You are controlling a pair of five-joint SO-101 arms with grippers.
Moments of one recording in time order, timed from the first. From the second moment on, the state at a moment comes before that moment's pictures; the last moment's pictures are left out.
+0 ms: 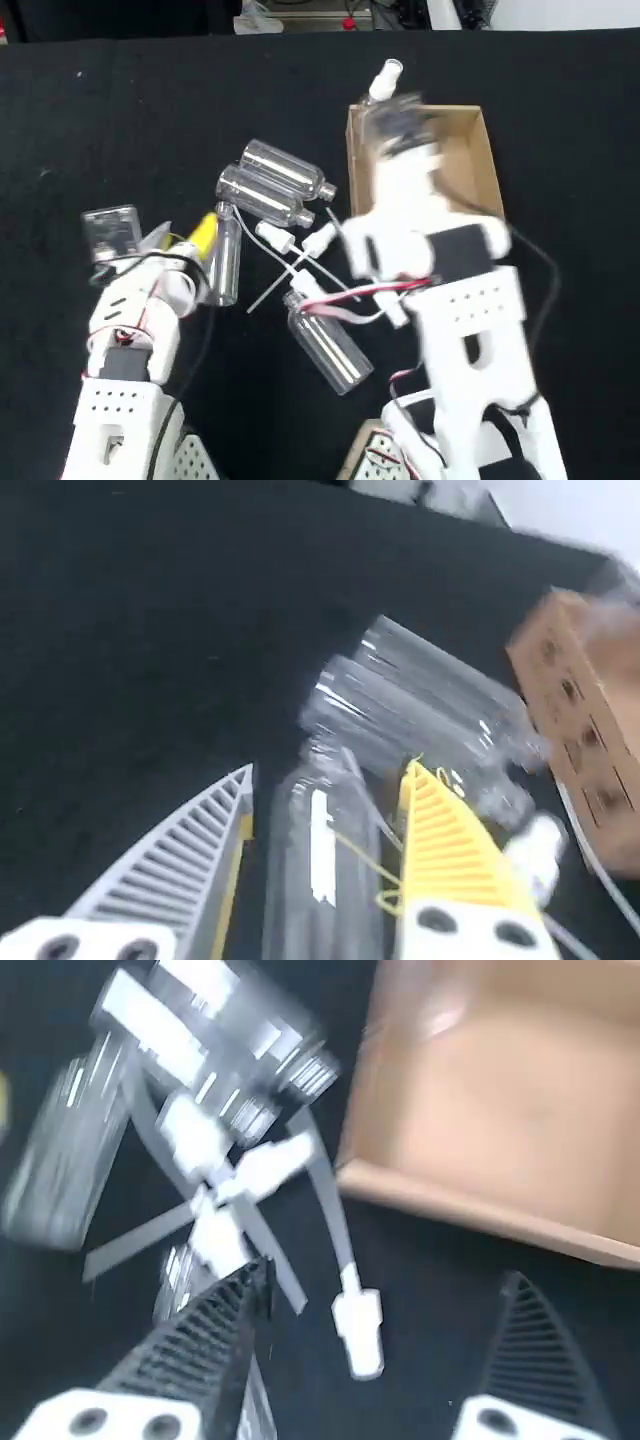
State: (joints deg) left arm -4.0 -76.1 90.2 16.1 14.1; right arm -17.4 -36.9 25.3 84.4 6.4
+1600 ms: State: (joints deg) left arm -12.4 -76.1 88.2 16.1 18.8; right arm -34.7 -14.0 36.4 81.9 12.8
